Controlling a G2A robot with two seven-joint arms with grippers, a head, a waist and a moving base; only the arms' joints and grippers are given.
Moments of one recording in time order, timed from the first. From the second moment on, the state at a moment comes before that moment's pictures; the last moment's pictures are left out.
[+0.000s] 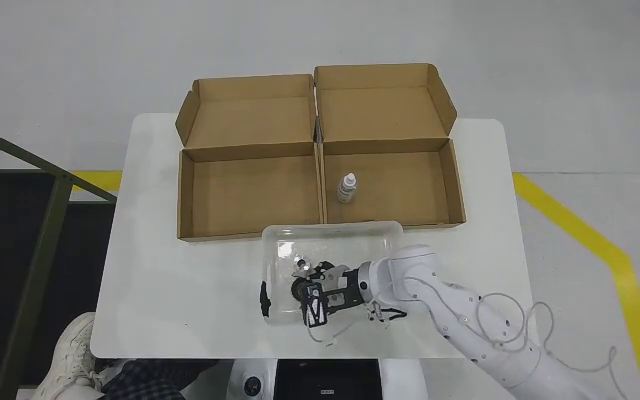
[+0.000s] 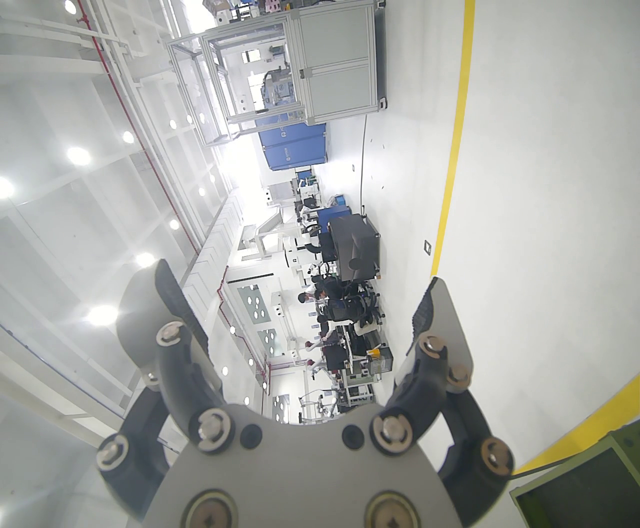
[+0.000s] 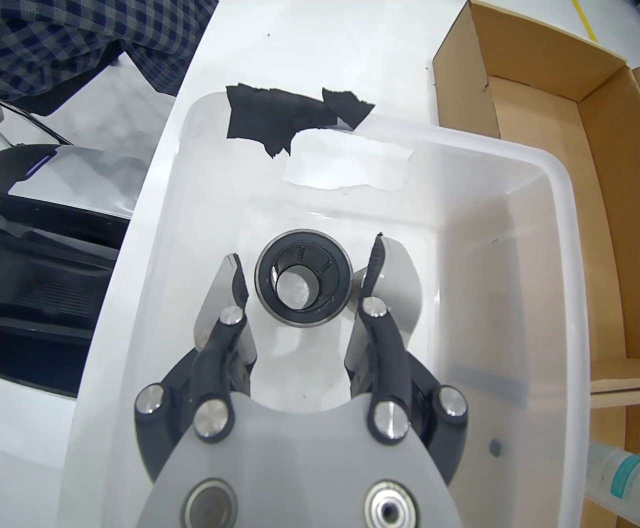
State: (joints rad) left arm -0.01 -0.37 -0.75 -1.25 2.03 -0.40 0.22; right arm -1.02 -1.11 0.72 -1.75 -1.42 -0.89 0.34
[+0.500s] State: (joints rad) left arm -0.01 -0.37 -0.75 -1.25 2.03 -0.40 0.22; right arm -0.96 -1.14 0.67 -1.69 -1.42 -0.90 0.32
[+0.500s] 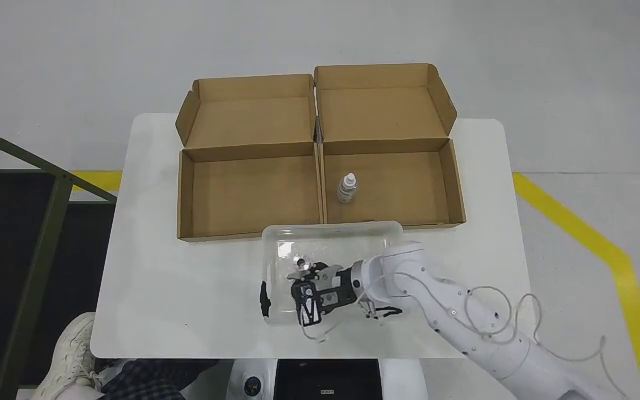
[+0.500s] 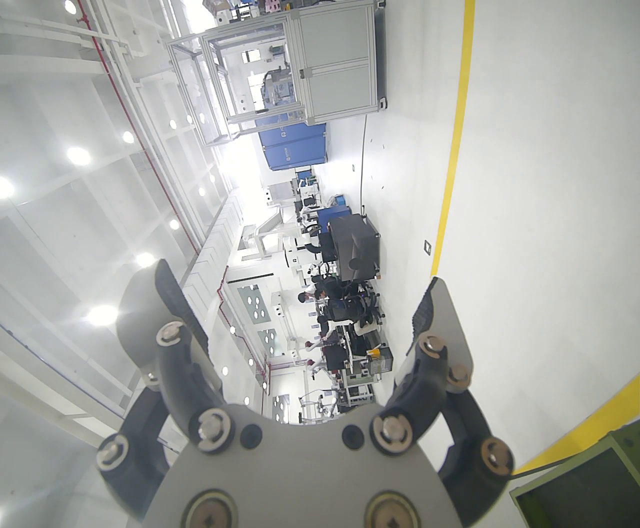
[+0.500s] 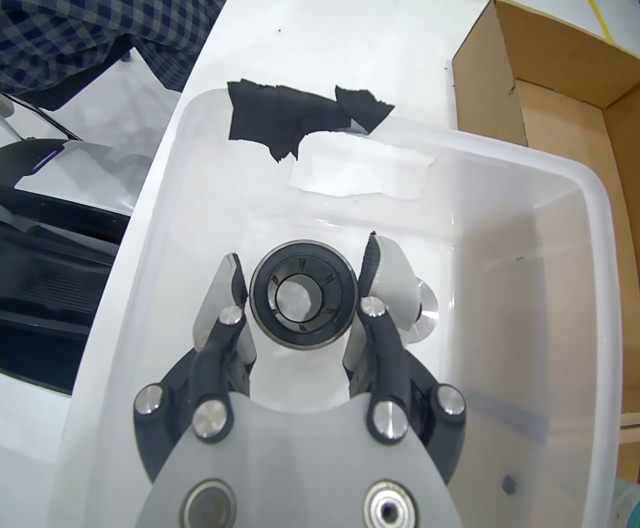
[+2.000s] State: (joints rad) left arm -0.01 -0.37 -0.75 -1.25 2.03 -0.40 0.22; right arm -1.05 -1.07 0.97 -1.81 -1.26 -0.96 0.31
